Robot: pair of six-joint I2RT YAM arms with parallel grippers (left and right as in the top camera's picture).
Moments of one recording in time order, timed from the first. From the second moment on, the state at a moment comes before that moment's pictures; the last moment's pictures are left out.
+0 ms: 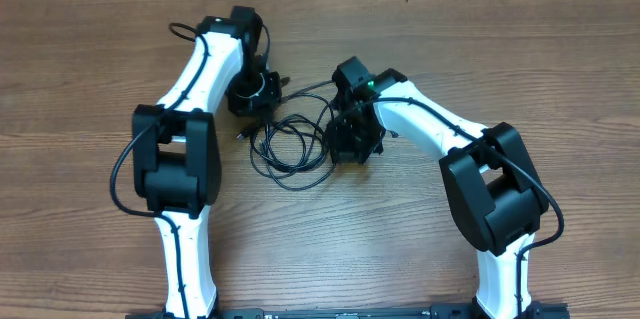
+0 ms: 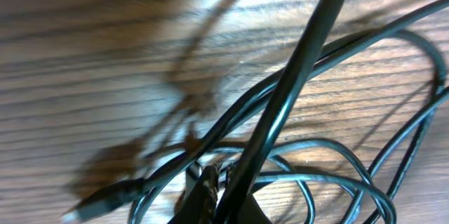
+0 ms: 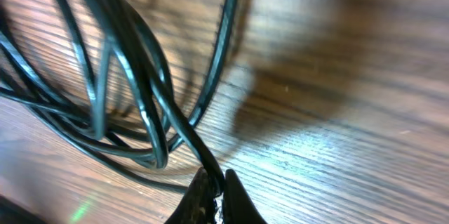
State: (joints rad) left arm -0.15 2.27 1.86 -1.20 0.23 -0.28; right arm 0.53 2.10 1.53 -0.93 -0.38 0.39
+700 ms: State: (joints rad) left arm -0.07 2.17 1.86 -1.38 0.25 -0.27; right arm 0.52 1.68 1.77 -0.88 -0.09 0.32
